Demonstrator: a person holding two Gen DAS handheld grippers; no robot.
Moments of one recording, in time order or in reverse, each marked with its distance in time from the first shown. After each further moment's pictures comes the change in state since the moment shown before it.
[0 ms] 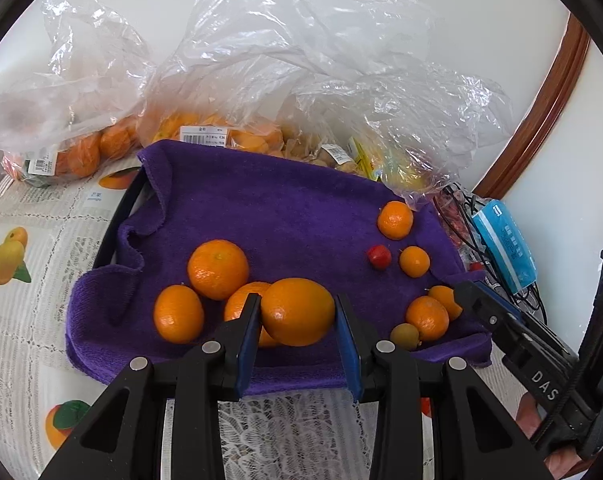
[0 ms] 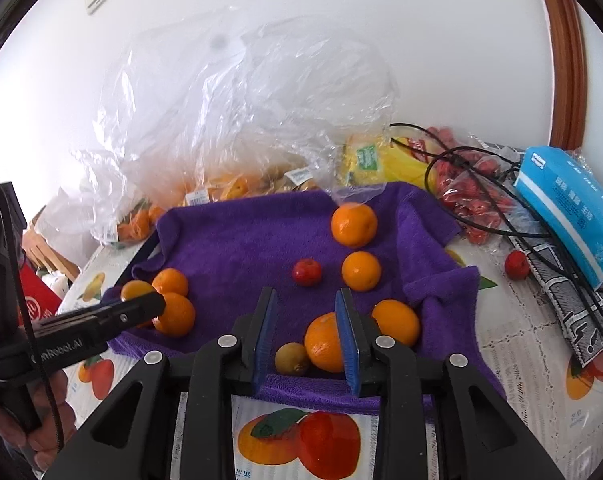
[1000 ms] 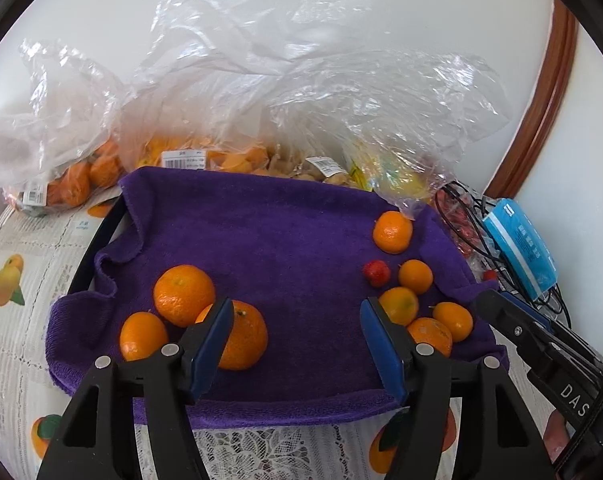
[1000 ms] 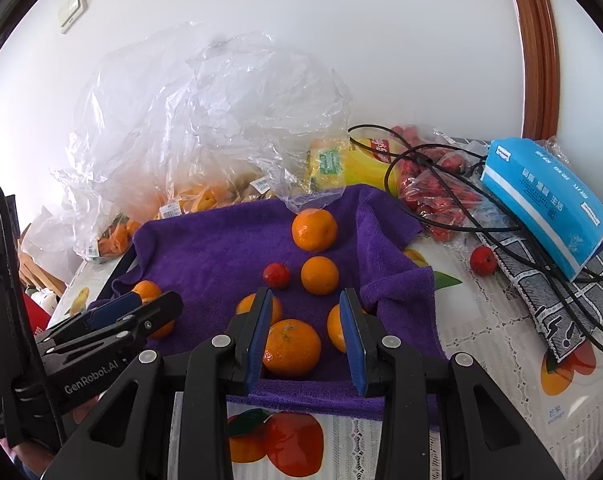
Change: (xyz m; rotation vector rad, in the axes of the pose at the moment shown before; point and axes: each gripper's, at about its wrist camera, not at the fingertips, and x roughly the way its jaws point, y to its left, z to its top) left arm 0.017 -0.026 0.002 0.051 -0.074 0.083; right arm -0.006 -0.019 0.003 0.041 -0.011 -0.060
